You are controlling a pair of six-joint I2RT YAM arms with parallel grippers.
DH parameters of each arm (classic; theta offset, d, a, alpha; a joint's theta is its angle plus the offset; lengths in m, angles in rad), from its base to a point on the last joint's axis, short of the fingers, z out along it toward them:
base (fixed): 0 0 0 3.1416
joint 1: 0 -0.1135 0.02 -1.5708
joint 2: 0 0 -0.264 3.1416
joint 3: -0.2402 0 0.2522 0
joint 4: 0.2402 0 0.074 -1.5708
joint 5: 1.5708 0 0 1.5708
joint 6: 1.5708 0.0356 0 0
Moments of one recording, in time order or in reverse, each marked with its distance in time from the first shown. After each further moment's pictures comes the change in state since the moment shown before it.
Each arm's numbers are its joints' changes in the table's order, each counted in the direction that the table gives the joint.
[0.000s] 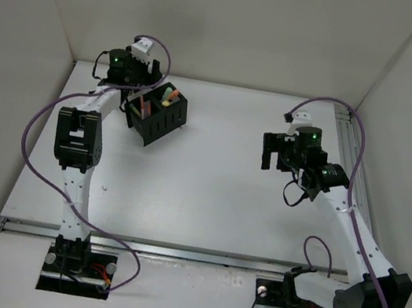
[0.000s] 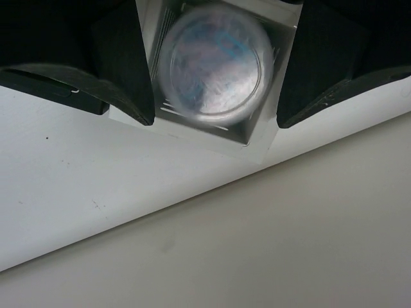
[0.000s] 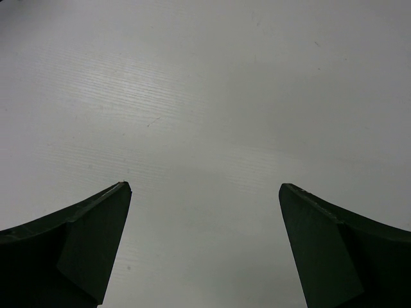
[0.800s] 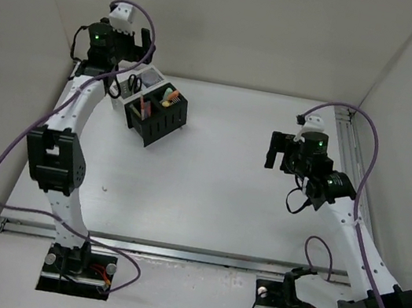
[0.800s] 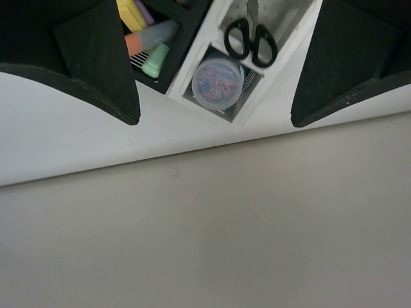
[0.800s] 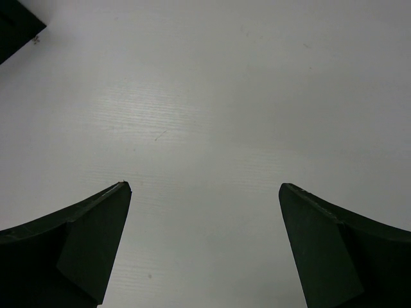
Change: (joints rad) left arm 0.003 0.288 0.011 0.157 -0.099 -0.141; right arm 0.001 0.066 0.012 -0.010 0.021 0.099
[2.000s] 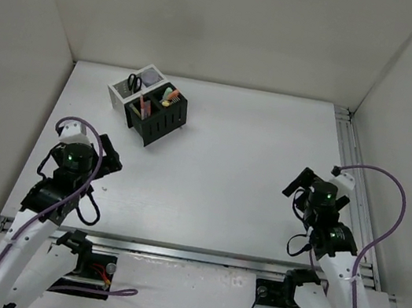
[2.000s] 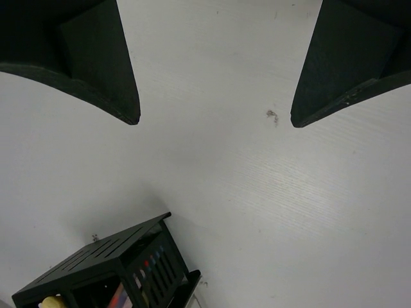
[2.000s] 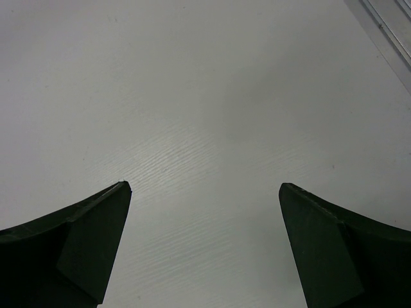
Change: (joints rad) left arm 0.259 1.337 1.091 0.667 -0.707 -0.533; right arm 0.130 0.430 0.484 -0.062 0.257 0.390
